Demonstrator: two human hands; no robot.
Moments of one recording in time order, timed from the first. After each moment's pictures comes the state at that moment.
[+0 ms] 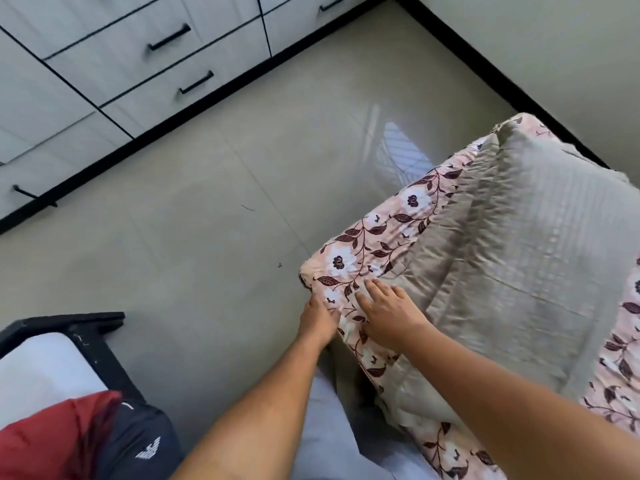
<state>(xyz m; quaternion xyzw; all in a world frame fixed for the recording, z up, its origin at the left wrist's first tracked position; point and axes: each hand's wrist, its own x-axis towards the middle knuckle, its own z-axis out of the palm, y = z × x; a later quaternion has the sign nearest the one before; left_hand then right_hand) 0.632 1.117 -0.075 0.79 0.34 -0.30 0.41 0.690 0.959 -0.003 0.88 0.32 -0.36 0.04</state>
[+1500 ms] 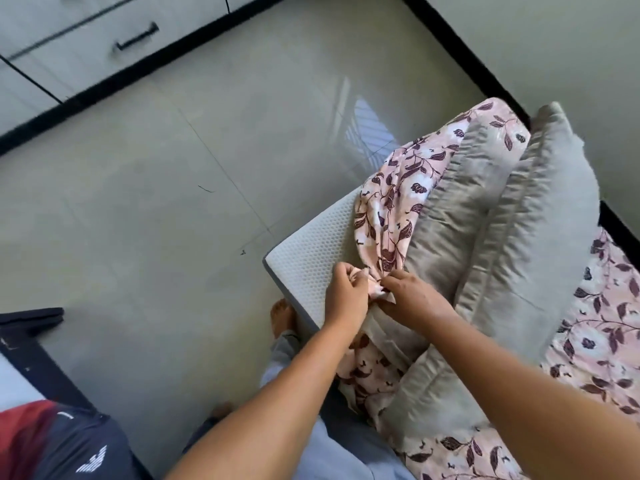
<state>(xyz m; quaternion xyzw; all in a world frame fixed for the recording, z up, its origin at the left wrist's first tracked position) 0.692 1.016 -0.007 0.72 0.34 -0.19 0.58 0.733 0.871 -0.014 0.92 0.22 -0.32 -0.04</state>
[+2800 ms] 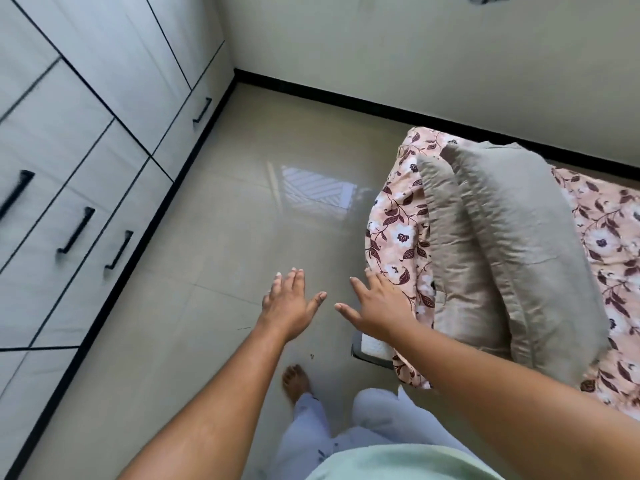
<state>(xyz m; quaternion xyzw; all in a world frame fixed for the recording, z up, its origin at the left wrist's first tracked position) 0.913 1.376 0.060 0.92 -0.16 -0.32 0.13 0.835 1.187 0.061 0.95 -0.12 -0.27 -0.11</state>
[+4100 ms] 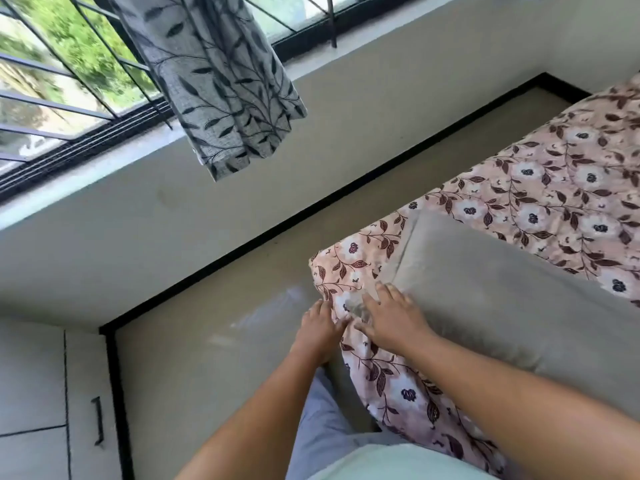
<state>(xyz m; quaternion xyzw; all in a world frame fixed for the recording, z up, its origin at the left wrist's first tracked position) 1.277 0.909 0.055 0.80 -0.50 -0.34 0.00 1.110 0.832 0.078 0.87 -0.43 -0.16 -0.18</state>
